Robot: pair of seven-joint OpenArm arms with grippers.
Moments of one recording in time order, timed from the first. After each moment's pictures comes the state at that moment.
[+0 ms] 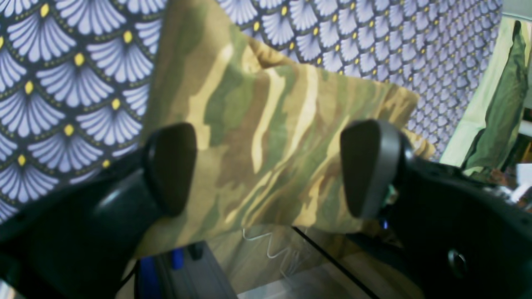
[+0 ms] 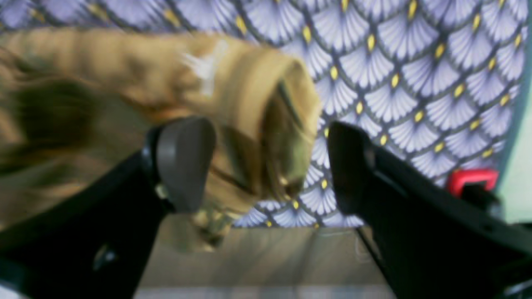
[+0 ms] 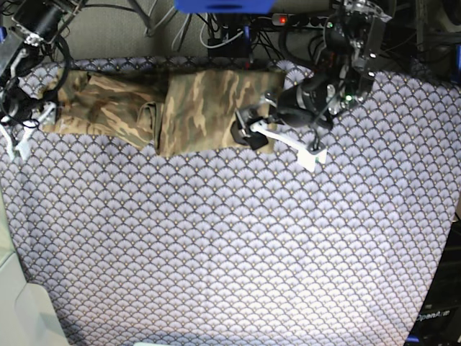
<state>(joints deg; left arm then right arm) 9.4 -11.7 16.4 113.7 -44.9 34.3 58.1 -3.4 13.8 42.3 93.0 16.4 39.7 -80.4</state>
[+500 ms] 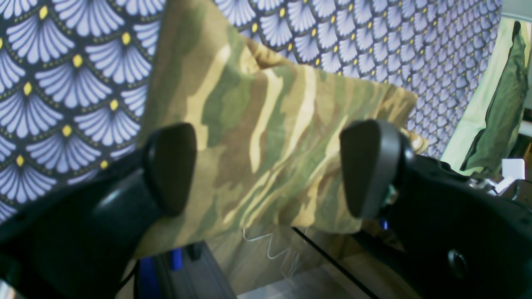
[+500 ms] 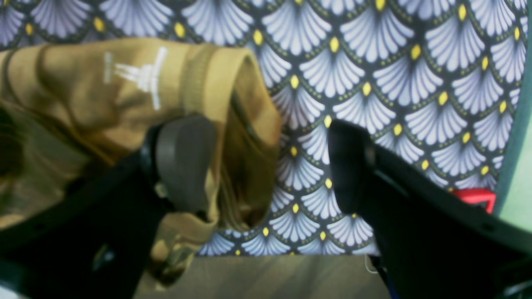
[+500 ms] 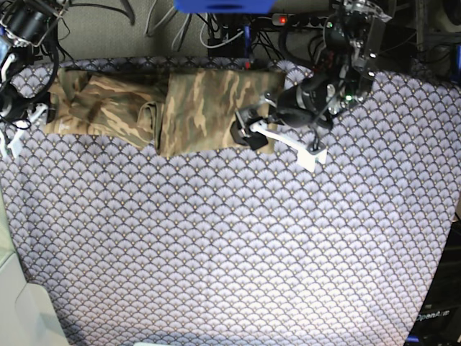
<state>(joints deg) 9.4 -11.7 16.4 113.8 -44.9 34.3 58.0 -3.6 18.1 42.2 83.2 16.6 39.7 -70.0</state>
